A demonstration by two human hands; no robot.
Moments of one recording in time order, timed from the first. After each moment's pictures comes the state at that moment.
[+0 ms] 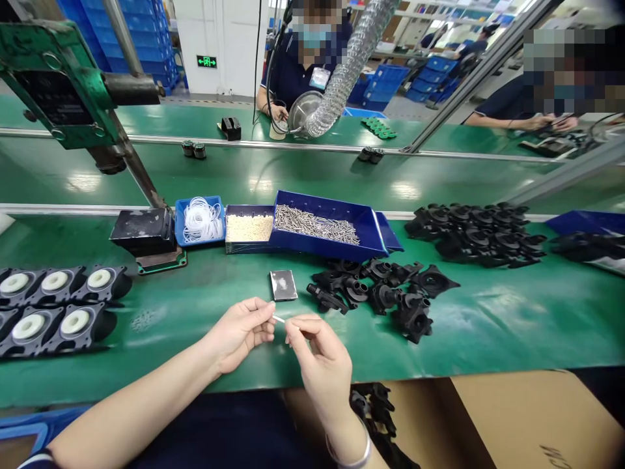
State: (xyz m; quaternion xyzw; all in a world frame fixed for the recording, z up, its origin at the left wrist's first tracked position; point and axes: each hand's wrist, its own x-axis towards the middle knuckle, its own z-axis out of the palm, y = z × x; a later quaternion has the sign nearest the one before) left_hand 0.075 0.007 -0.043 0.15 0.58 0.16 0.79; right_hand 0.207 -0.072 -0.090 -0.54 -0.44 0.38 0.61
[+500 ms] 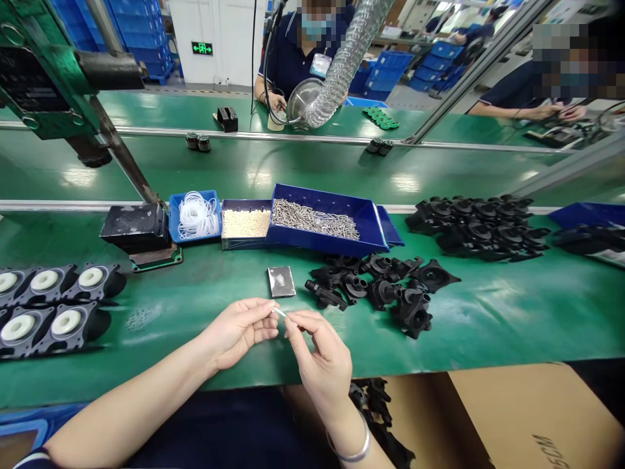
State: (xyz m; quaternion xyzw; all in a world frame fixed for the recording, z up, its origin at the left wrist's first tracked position) left_hand 0.076 0.010 -0.049 0.12 0.56 0.15 0.81; right_hand 0.216 -0.072 -0.092 -0.55 -0.53 0.29 0.58
